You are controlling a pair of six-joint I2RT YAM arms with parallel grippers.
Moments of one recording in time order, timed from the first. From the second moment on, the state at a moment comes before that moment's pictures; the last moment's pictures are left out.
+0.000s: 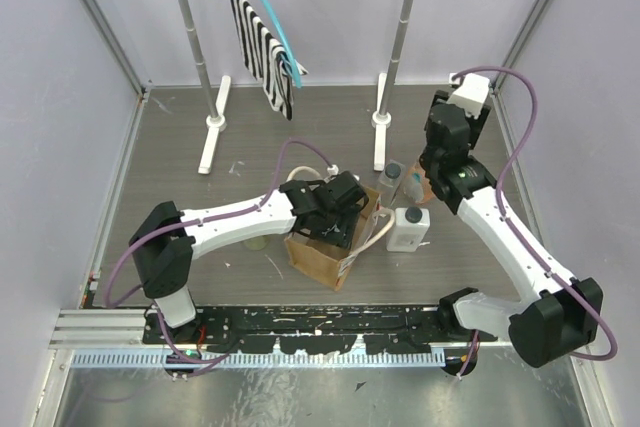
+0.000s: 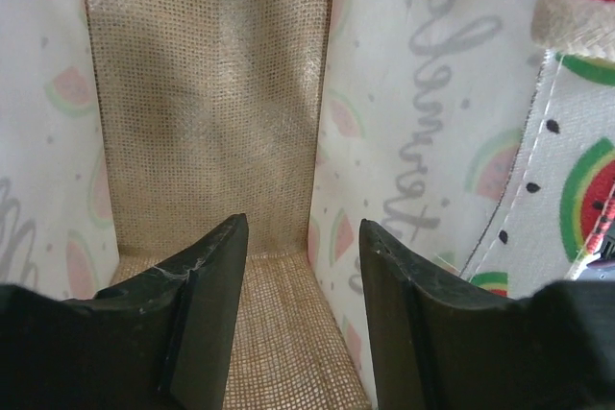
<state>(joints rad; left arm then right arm) -1.08 1.74 1.35 -0.71 -0.06 -0.70 0.38 1.17 1.06 -0.06 0.87 0.10</state>
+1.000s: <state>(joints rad) -1.09 1.79 1.27 -0.64 -0.09 -0.72 0.24 1.12 0.50 0.11 1.03 0.36</state>
